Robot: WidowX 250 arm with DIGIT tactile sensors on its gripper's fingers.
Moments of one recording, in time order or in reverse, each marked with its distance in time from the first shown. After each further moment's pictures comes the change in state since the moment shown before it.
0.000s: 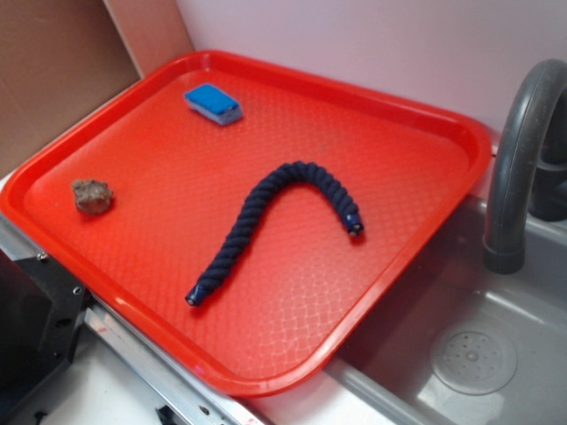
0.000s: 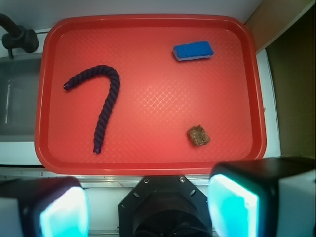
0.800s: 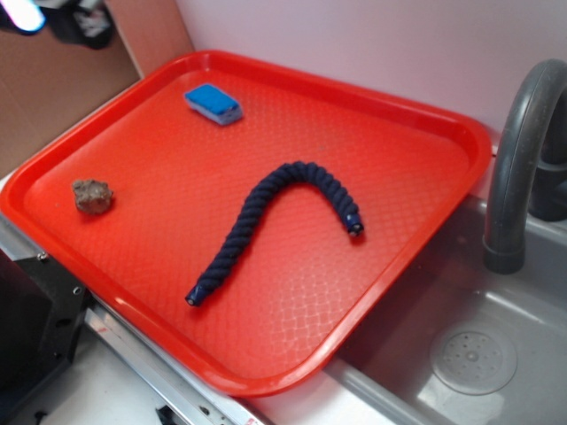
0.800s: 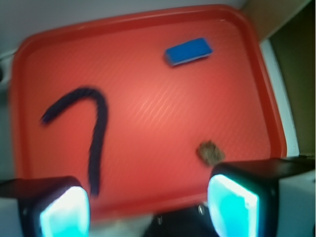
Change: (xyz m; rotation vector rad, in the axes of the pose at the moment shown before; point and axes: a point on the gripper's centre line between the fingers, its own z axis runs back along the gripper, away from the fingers) arm 0.057 0.002 -0.068 0.069 0.027 0.238
